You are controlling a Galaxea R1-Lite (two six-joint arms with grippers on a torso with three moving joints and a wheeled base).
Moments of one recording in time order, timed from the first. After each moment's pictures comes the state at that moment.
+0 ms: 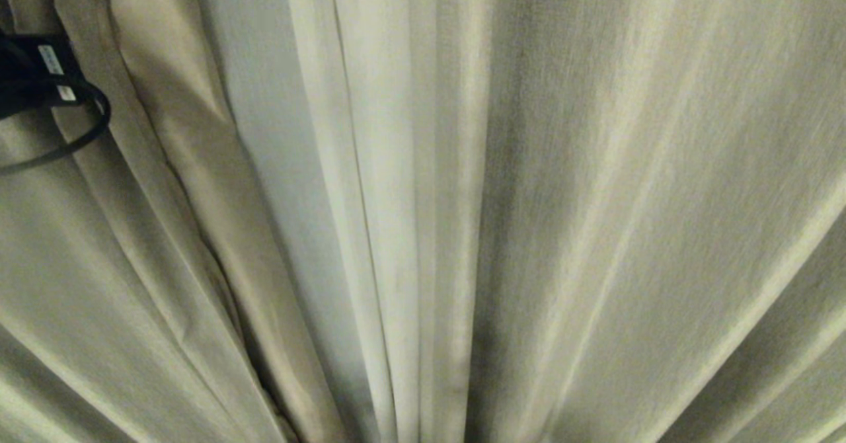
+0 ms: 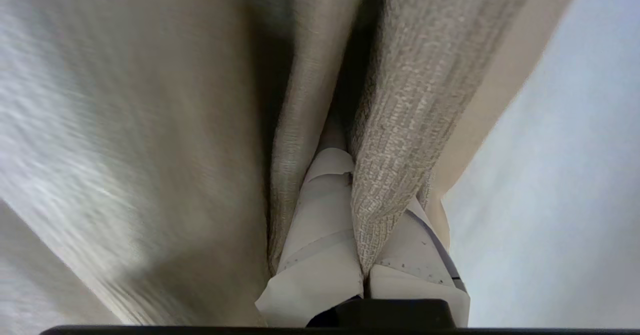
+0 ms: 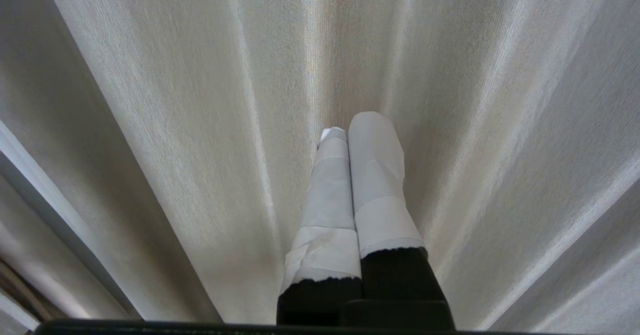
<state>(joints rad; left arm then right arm) 0.06 1.34 -1.11 -0.31 0.05 0.04 0.00 0.00 0.00 0.00 0.01 -0.01</state>
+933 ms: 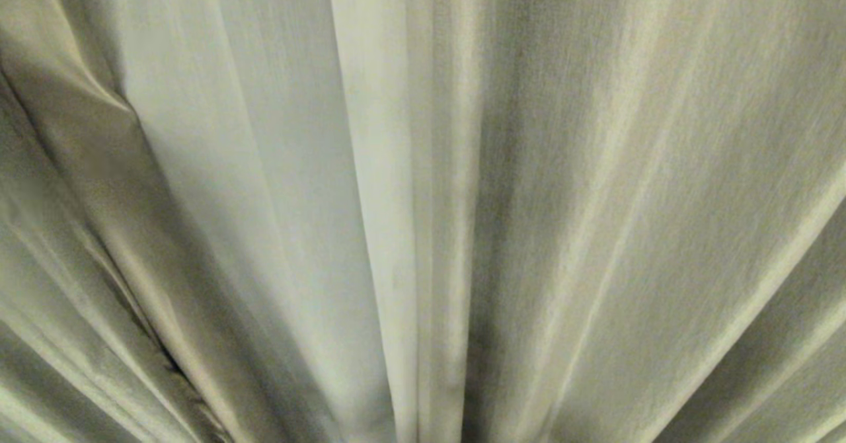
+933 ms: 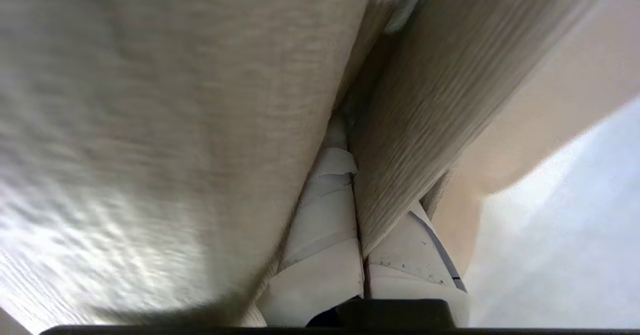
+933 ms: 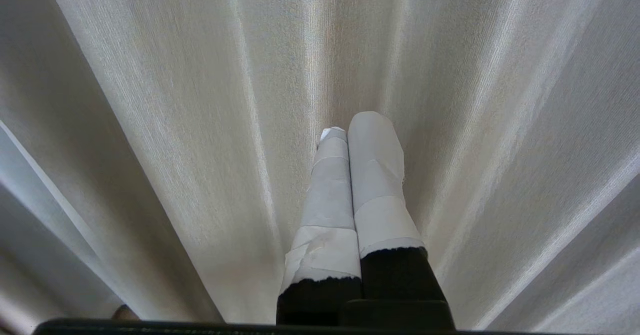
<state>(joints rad) 0.60 1.55 -1.24 -0.37 -0.33 -0.09 0.00 0.00 0.00 0.00 0.01 -0.01</state>
